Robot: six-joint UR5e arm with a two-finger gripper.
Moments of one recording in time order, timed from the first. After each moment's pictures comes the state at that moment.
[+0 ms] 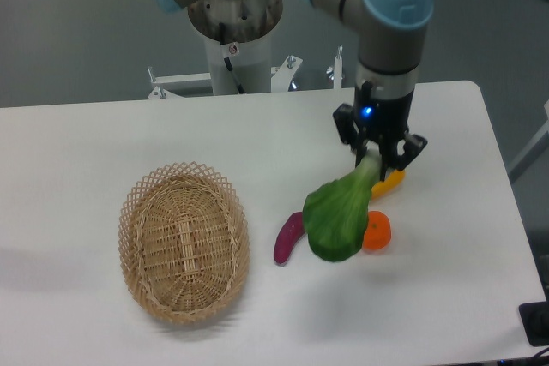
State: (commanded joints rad) arm 2.66 -1.74 -1.54 -1.27 1.47 1.40
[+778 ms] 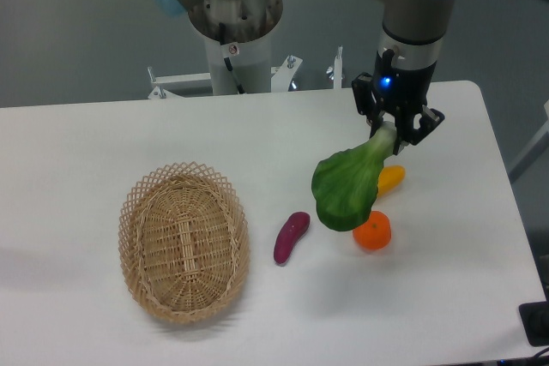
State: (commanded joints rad) arm 2.68 -1.73 -1.54 -1.28 1.47 1.44
